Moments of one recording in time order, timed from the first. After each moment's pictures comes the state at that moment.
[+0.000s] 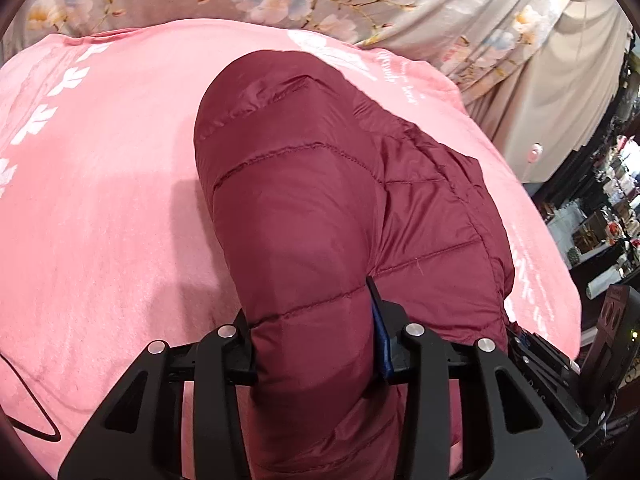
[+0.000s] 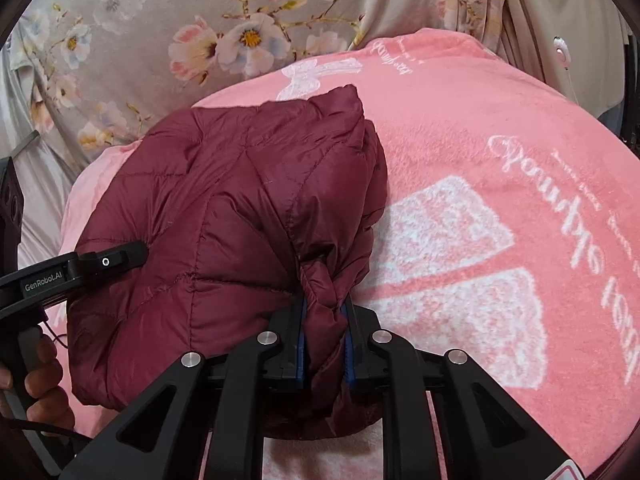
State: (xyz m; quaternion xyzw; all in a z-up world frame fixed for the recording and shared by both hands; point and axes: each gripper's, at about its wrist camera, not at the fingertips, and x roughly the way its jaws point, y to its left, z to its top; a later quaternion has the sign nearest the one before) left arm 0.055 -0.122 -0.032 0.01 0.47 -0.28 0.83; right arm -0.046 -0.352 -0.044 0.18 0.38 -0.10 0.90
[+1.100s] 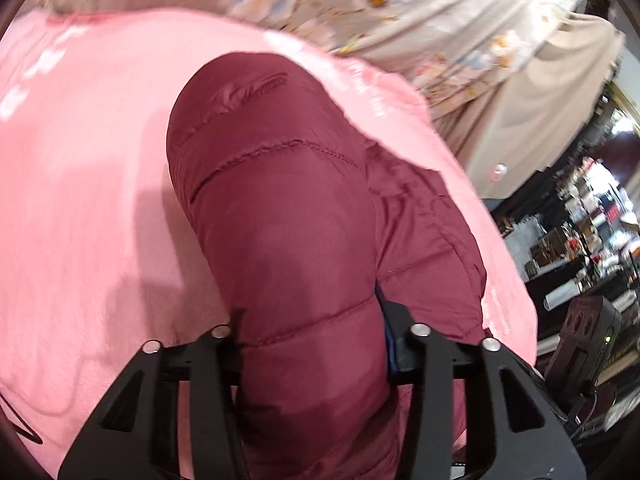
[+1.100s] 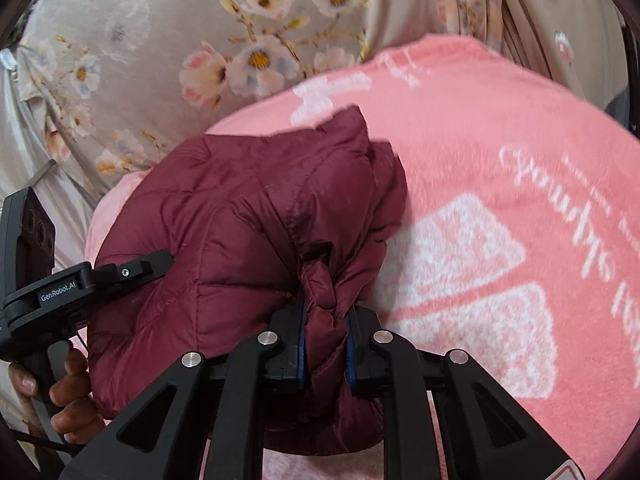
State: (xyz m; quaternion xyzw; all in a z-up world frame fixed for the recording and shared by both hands) left arm 0.062 -0.119 -0.018 -0.05 0.46 -0.35 0.81; right arm -0.043 -0.355 -0.022 0.22 0.34 -0.08 0.91
